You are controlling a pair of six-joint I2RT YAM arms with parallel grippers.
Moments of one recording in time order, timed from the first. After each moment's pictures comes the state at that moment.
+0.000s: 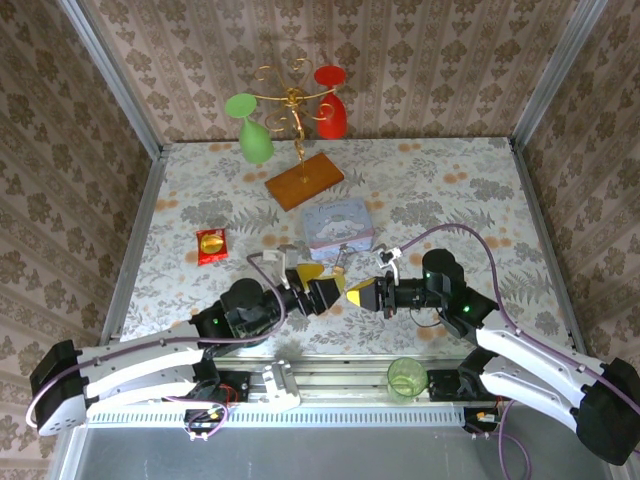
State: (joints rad) left arm -1.14 0.85 0.42 0.38 -0.05 -0.75; right arm 0.65 0.87 0.42 0.17 -0.73 0.62
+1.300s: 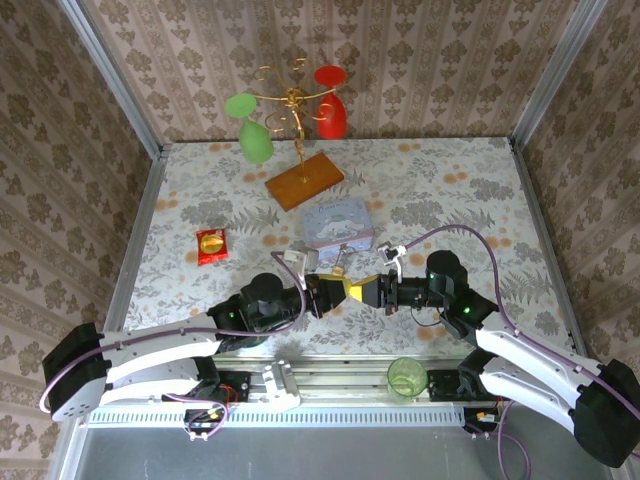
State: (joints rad) left arm -1.14 1.01 0.45 0.42 0.06 -0.79; right arm 0.61 0.87 0.39 0.28 -0.73 0.69
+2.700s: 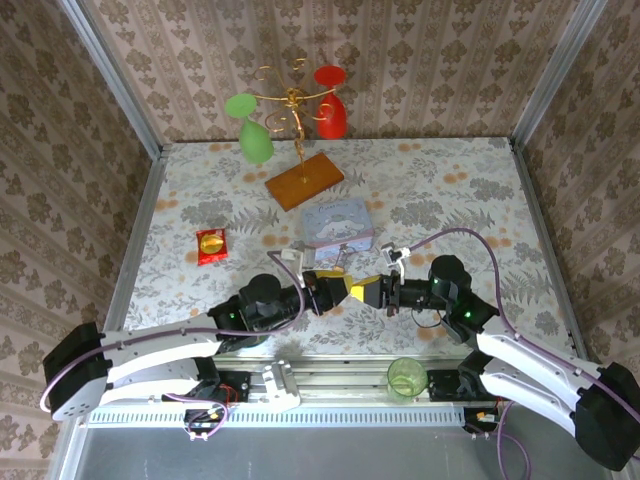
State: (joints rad) left arm -1.15 1.00 0.44 0.47 0.00 -0.82; right arm 0.61 0.84 0.34 0.35 -0.71 0.71
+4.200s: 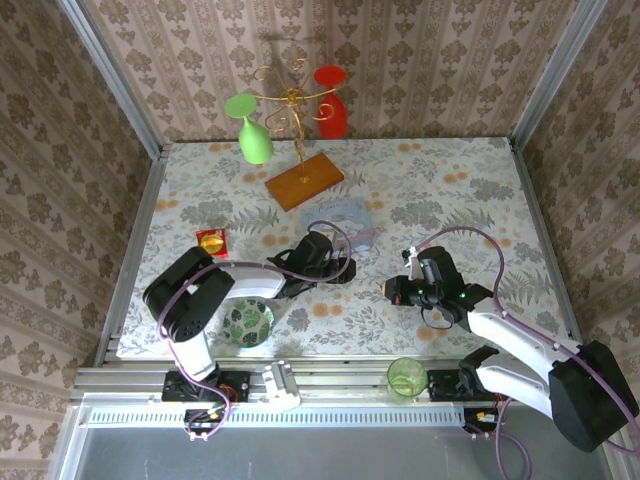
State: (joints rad) left arm -0.87 1.75 0.80 0.20 0.05 -0.63; right arm 0.45 1.02 0.41 -0.18 -0.32 0.59
